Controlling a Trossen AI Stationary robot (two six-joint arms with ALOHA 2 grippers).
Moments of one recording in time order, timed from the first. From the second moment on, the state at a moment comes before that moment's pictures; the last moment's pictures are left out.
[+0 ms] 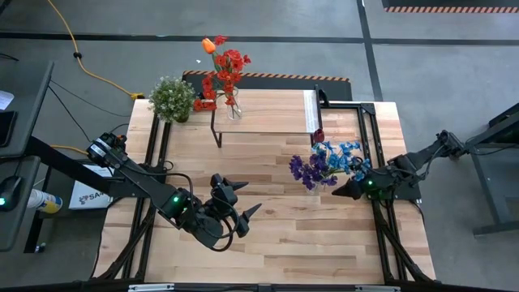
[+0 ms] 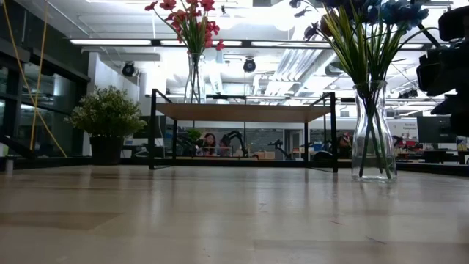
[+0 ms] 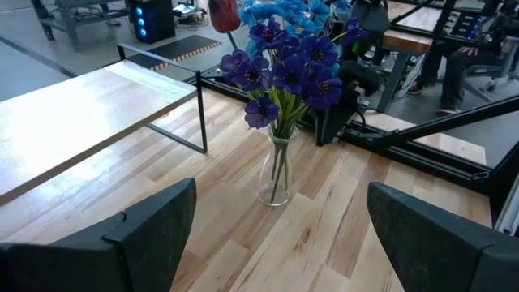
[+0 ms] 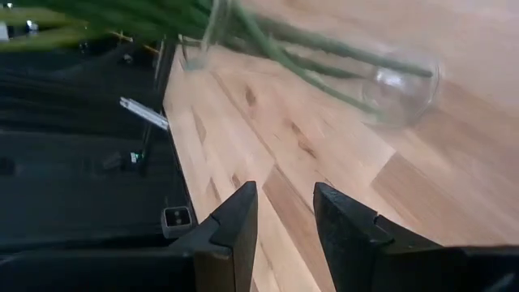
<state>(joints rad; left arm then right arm) -0.61 1.57 1.38 -0.42 -1.04 -0.66 0.46 0.18 0.16 -0.48 0.22 1.42</state>
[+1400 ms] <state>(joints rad) -0.61 1.57 1.38 -0.43 -1.04 -0.65 0.51 0.39 0.15 -0.39 0.49 1.23</state>
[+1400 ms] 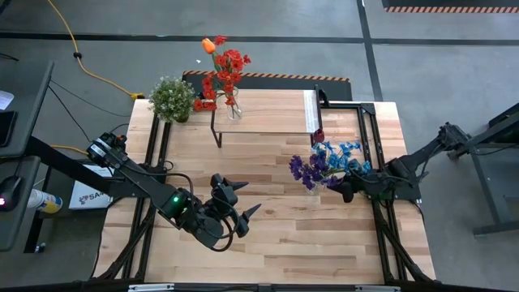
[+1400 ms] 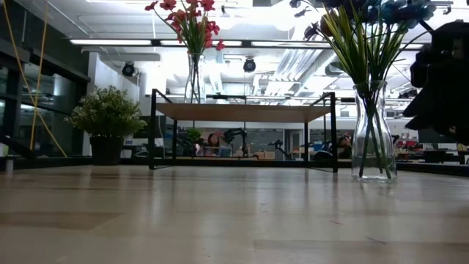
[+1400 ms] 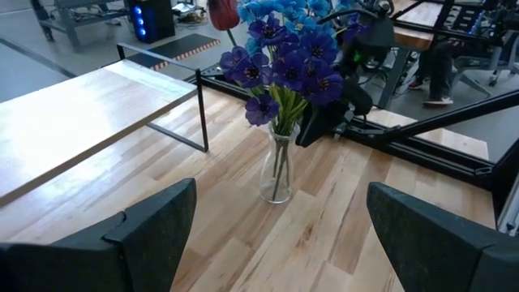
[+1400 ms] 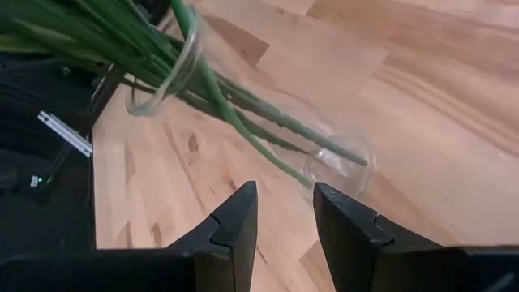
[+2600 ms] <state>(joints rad) -0.61 1.57 1.38 -0.45 -1.04 -0.66 0.51 0.39 0.15 -0.32 0.47 1.11</state>
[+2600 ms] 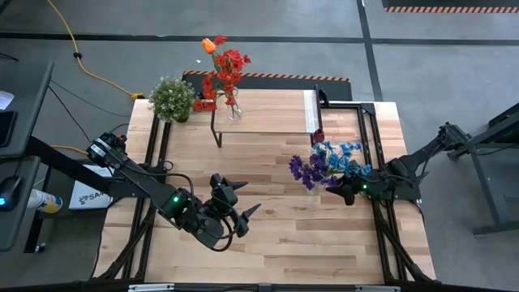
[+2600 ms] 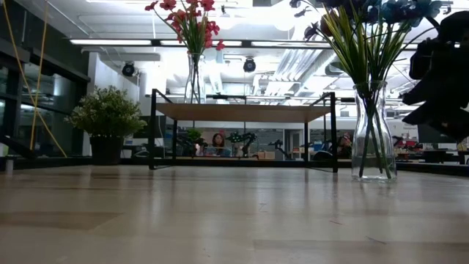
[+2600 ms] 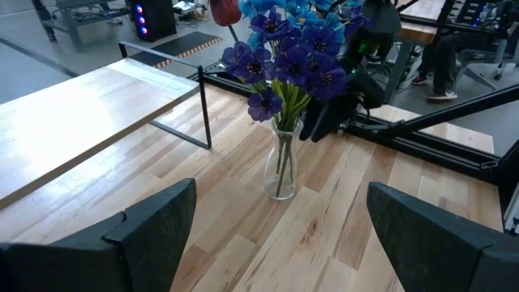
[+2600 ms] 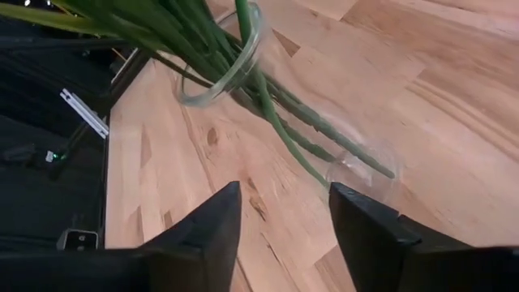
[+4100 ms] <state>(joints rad) -0.61 1.57 1.38 -0.49 -1.04 -0.66 0.51 0.58 0.15 -0.11 0.58 0.93</state>
